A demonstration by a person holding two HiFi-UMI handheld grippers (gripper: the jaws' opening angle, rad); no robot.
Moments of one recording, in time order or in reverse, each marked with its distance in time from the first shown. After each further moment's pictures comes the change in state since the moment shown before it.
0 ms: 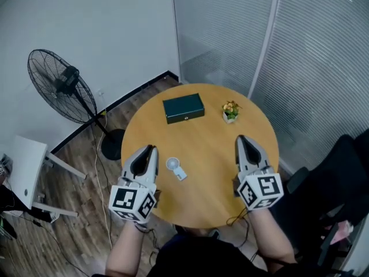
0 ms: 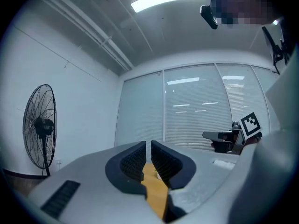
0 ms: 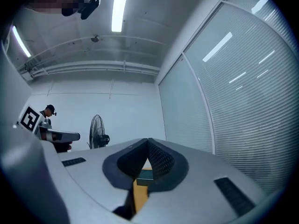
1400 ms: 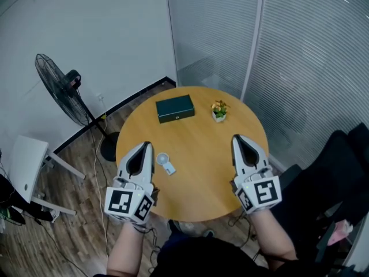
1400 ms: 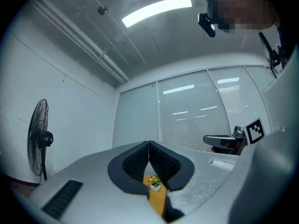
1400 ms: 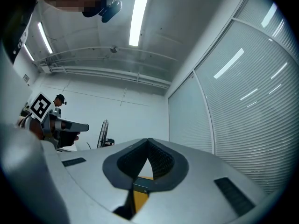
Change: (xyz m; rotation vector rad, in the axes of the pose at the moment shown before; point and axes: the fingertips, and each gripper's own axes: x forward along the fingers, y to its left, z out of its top) left arm -0.037 -0.103 0.050 0.046 -0.126 0.012; right arm -0.093 -0.015 0.057 -0.162 -0.141 0.099
